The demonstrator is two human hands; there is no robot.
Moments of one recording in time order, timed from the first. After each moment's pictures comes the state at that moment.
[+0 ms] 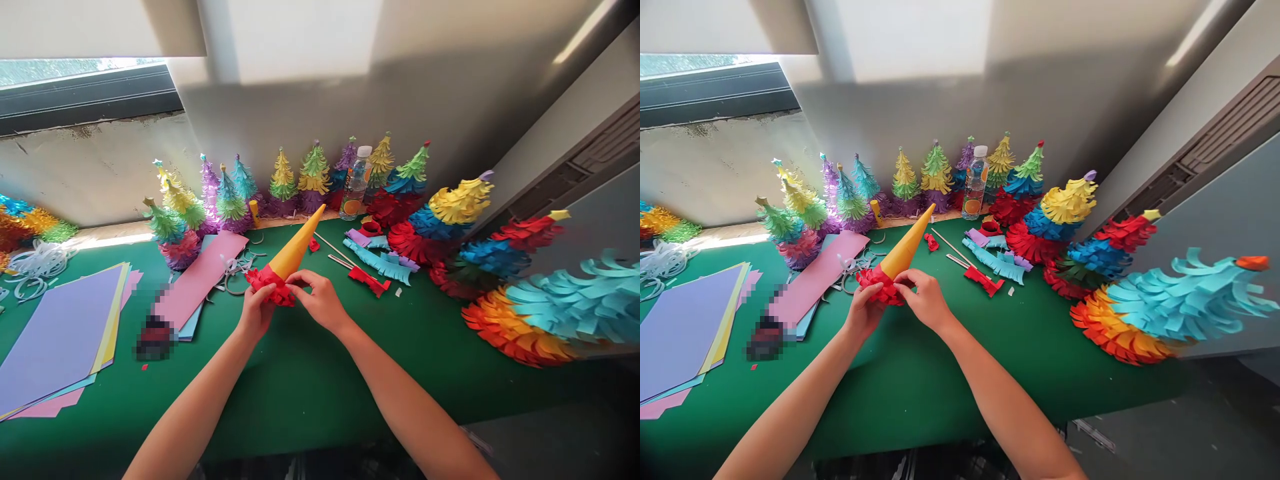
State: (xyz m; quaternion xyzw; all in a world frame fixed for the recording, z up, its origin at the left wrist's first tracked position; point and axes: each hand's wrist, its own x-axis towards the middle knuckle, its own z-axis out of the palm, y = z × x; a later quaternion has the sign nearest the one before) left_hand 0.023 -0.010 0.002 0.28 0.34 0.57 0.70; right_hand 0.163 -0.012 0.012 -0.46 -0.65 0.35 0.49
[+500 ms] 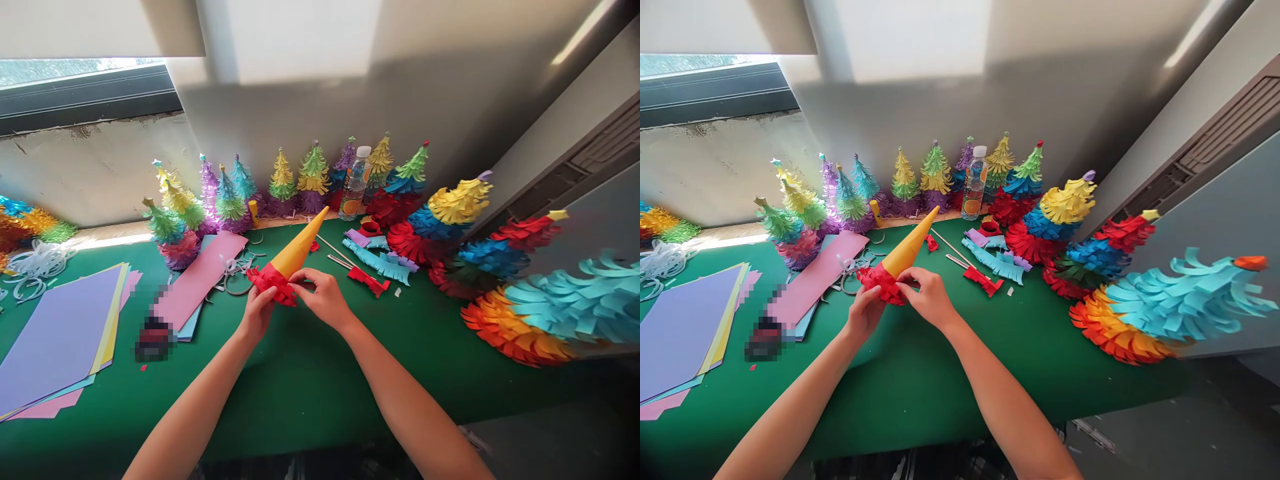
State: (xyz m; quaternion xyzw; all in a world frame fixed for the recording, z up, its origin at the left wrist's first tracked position) left_hand 0.025 -0.016 0.005 0.32 0.33 0.57 0.68; right_hand 0.169 -0.012 0.020 -0.46 -0.67 0.32 0.49
